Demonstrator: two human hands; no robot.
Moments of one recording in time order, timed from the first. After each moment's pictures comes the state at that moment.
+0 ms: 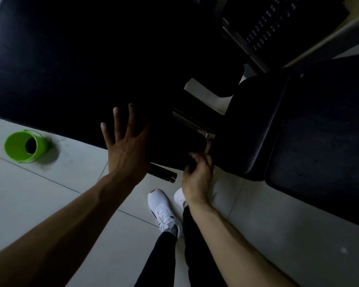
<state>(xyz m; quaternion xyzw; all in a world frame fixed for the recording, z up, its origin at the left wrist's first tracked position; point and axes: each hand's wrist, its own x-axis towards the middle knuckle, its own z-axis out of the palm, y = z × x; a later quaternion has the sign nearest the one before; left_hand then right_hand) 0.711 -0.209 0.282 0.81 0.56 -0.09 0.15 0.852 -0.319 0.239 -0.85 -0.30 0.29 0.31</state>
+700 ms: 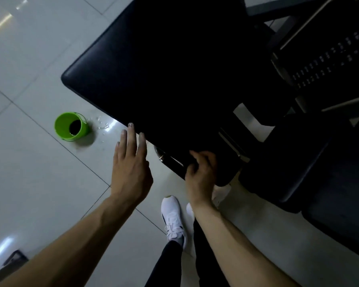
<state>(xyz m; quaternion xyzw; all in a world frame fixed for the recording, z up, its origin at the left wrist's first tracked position) 0.609 -0.249 0.300 0.72 0.67 -0.01 0.17 0.780 -0.280 0.260 -0.78 -0.45 0.29 0.31</state>
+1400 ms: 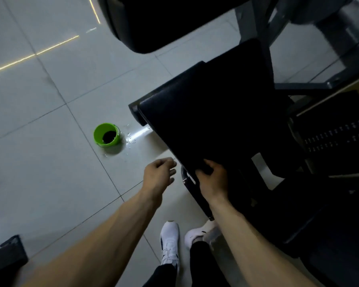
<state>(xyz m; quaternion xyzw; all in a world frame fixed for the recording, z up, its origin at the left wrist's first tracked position) 0.601 -0.229 0.388 0.10 0.71 0.37 0.59 0.754 -0.216 0.348 -0.71 -0.48 0.46 0.25</state>
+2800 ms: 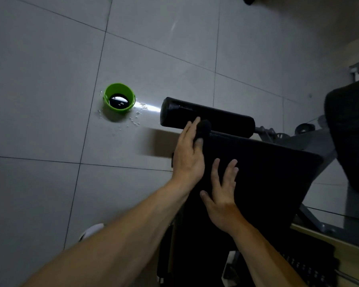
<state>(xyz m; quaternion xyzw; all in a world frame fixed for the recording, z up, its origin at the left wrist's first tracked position) 0.539 -0.087 0.324 0.11 0.68 0.62 0.36 0.688 -0.055 0.351 -0.42 -0.84 0.27 -0.22</state>
